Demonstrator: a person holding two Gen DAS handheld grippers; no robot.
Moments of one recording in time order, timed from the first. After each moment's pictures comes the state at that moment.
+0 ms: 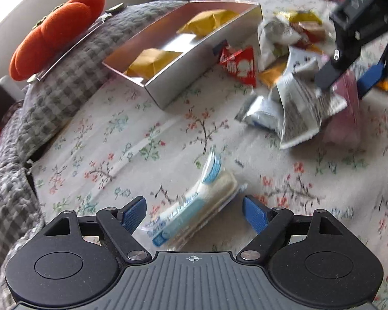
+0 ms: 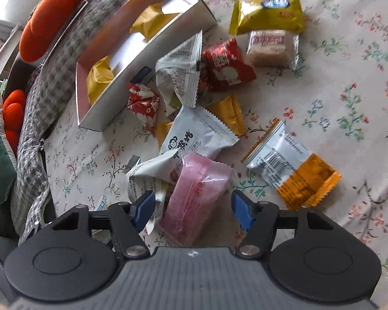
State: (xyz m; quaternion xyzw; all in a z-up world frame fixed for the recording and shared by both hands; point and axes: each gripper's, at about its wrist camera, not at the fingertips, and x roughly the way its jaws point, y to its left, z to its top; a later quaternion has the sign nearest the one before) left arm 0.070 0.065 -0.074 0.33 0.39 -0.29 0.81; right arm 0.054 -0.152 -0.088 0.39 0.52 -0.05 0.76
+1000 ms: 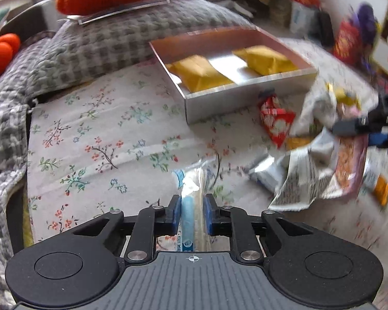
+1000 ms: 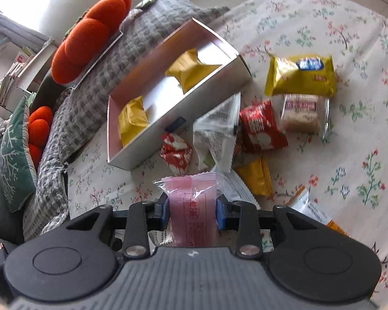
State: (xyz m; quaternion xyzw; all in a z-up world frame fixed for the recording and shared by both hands) left arm 0.103 0.080 -0.044 0.11 0.45 -0.22 0.86; right arm 0.066 -0.163 -0.063 0.37 0.43 -0.03 0.83
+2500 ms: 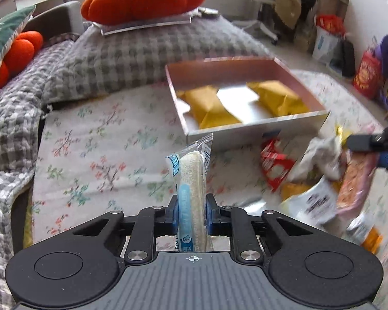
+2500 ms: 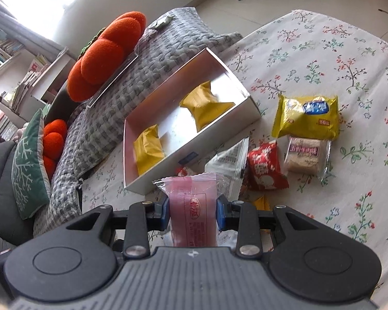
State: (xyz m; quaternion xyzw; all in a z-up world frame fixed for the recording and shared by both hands) left arm 0.106 0.050 -0.017 0.07 0.43 -0.17 0.88; right arm 0.069 -0.187 -0.044 0.37 0.39 -0.01 0.84
